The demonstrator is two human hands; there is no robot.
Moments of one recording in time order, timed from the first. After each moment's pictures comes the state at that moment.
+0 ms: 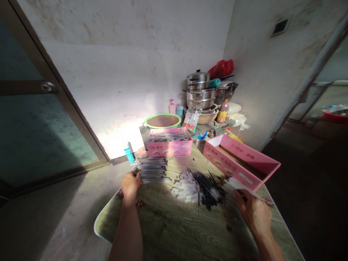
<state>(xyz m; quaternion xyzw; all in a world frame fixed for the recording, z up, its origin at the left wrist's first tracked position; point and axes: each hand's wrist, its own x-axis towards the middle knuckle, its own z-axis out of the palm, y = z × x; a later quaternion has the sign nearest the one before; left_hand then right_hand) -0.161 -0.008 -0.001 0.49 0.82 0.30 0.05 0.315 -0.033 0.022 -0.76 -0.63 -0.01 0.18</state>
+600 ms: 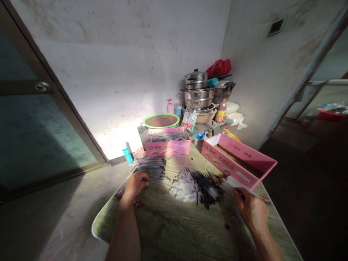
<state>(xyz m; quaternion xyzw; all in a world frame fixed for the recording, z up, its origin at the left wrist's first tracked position) -0.145 -0.009 0.009 0.64 0.71 0.25 0.16 0.316 -0.034 0.023 -0.75 -0.63 0.00 0.20</state>
